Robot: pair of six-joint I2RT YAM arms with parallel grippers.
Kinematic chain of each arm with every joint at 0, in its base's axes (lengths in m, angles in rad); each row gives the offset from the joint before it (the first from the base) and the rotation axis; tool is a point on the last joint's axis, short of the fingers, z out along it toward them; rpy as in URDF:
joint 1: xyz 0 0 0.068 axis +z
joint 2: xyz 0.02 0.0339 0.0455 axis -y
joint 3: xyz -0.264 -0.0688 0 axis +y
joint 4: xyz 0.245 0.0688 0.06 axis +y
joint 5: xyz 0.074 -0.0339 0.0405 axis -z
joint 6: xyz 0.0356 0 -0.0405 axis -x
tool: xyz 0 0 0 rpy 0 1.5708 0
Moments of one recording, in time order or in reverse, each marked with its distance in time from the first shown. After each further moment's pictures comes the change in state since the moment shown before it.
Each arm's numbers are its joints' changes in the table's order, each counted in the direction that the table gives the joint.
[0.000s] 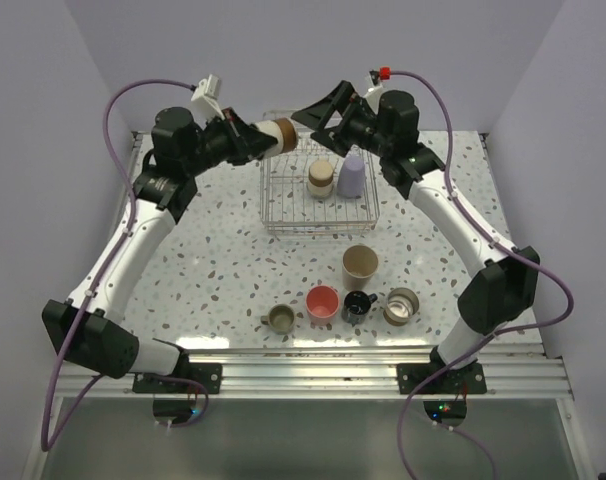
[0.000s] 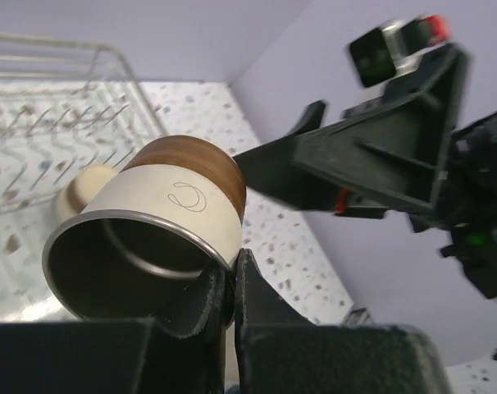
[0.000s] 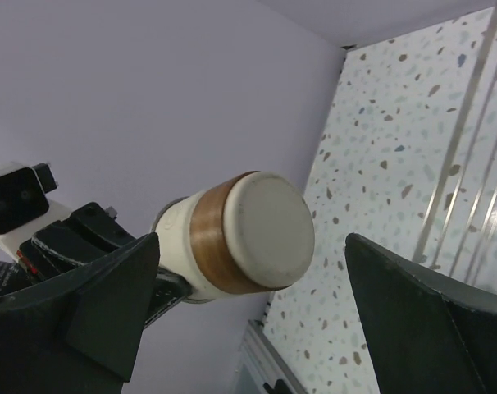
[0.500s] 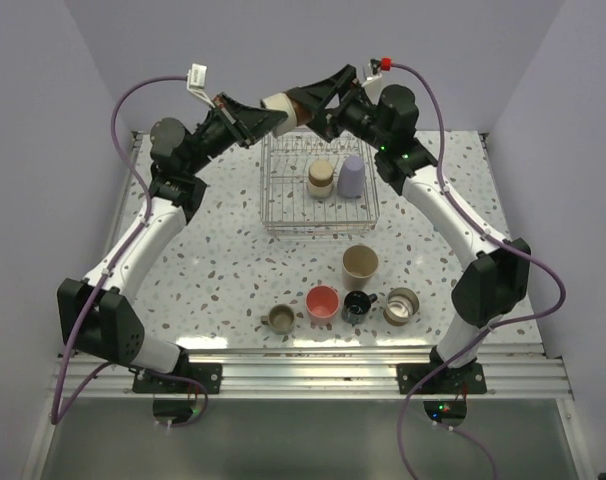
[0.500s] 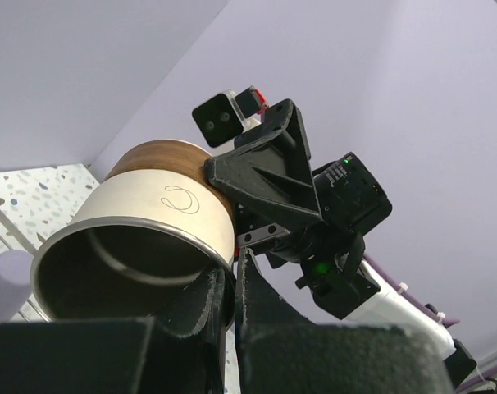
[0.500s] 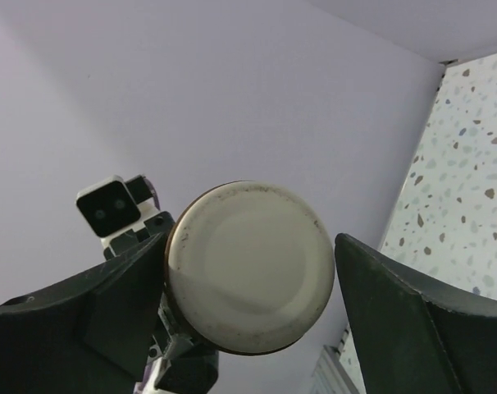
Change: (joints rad) left arm 0.026 -0.070 0.135 -0.751 0.173 0.435; right arm 0.009 -0.063 -0.040 -0.241 -0.053 -0.253
